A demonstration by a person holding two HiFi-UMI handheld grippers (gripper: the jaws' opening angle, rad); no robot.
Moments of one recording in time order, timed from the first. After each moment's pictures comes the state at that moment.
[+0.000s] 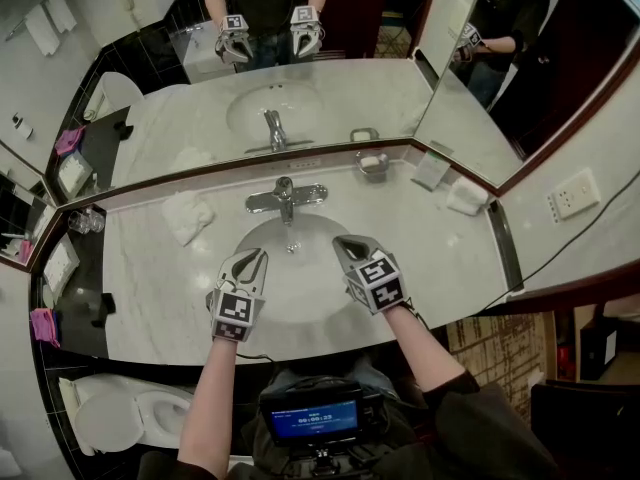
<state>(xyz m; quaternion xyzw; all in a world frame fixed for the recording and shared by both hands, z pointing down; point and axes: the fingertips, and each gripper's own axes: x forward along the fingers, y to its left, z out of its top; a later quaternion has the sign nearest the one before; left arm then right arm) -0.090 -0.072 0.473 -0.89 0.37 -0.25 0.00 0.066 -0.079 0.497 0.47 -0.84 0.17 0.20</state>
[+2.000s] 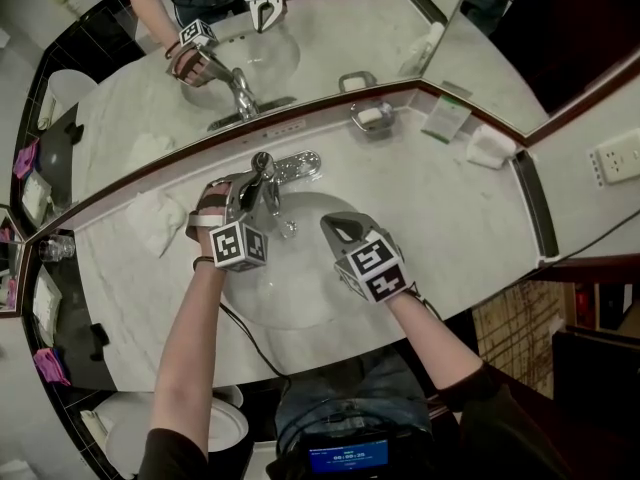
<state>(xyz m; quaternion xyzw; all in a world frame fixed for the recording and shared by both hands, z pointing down) -0.028 -0.254 0.599 -0.80 0.23 -0.43 0.36 0.051 -0.138 0.581 0.48 -0.83 0.22 0.21</state>
